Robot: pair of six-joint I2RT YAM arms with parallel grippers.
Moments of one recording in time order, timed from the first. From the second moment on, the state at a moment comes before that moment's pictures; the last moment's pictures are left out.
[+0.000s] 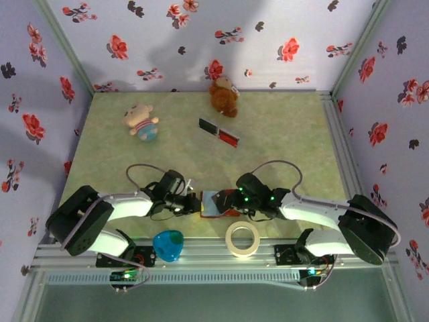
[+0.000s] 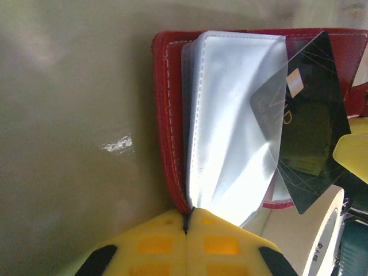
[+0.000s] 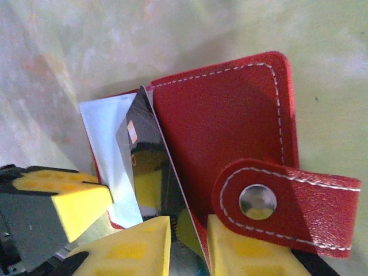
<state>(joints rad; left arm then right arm) -0.75 1.43 0.42 0.08 0.52 -0.84 0.92 1.27 0.52 -0.18 -0.15 1.16</state>
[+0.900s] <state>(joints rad) -0.75 1.44 0.43 0.07 0.52 -0.85 0.94 1.30 0.52 -0.13 -0.16 1.16</state>
